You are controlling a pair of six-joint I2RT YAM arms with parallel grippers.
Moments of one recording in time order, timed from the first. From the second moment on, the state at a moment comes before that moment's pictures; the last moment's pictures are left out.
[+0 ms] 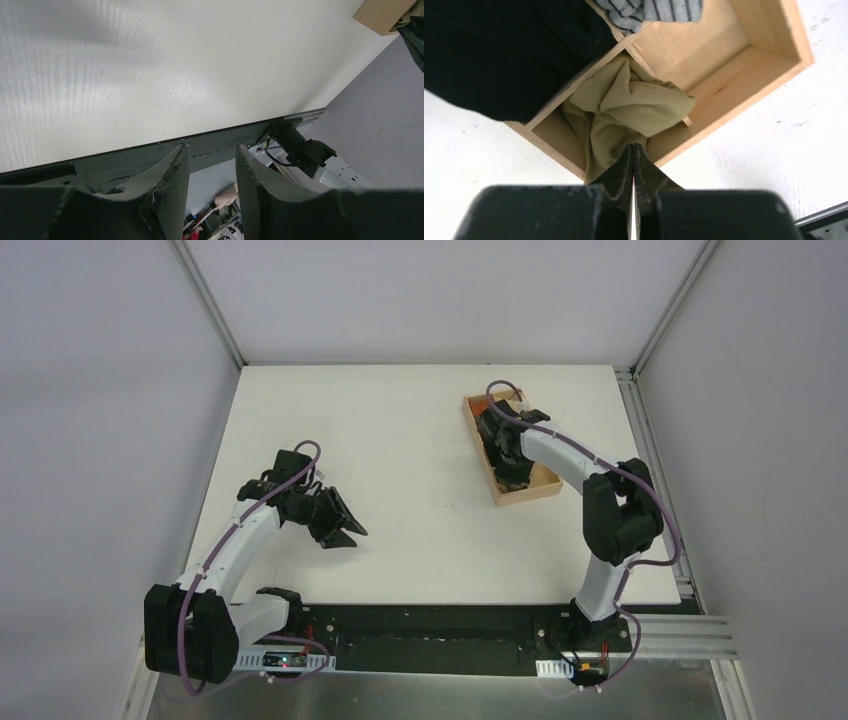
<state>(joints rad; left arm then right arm) -0.16 1.09 0.72 -0.83 0.52 -0.82 0.49 1.84 1.38 -0.95 0.36 0.84</state>
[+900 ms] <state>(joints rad) -0.16 1.10 0.72 -0.83 0.52 -0.82 0.40 1.84 1.37 -0.84 0.34 0.82</state>
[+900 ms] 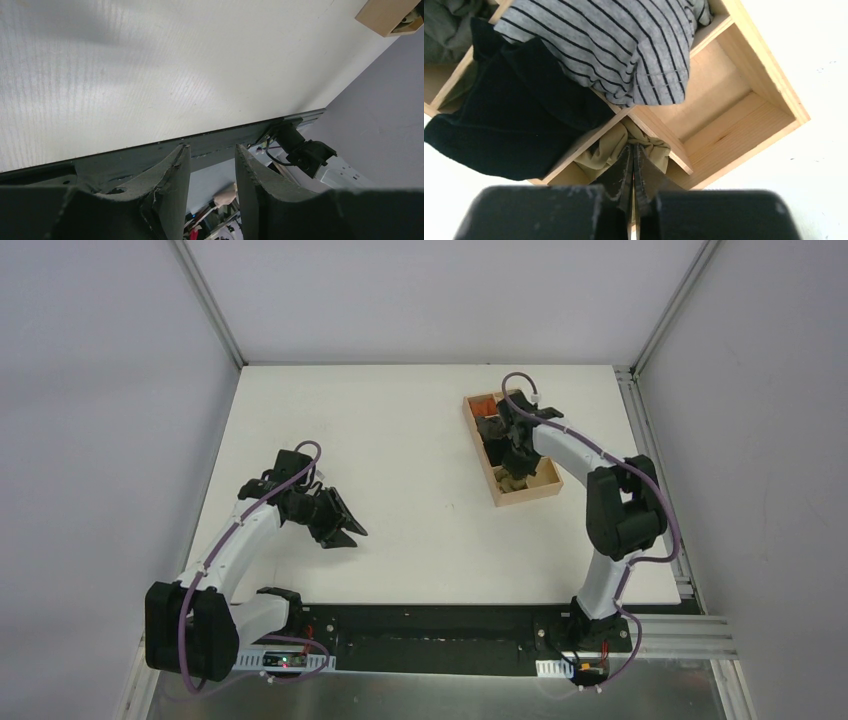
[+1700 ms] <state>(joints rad) -0.16 1.10 0.72 -0.83 0.52 -0.82 0.45 1.73 1.39 -0.85 0.35 0.79</state>
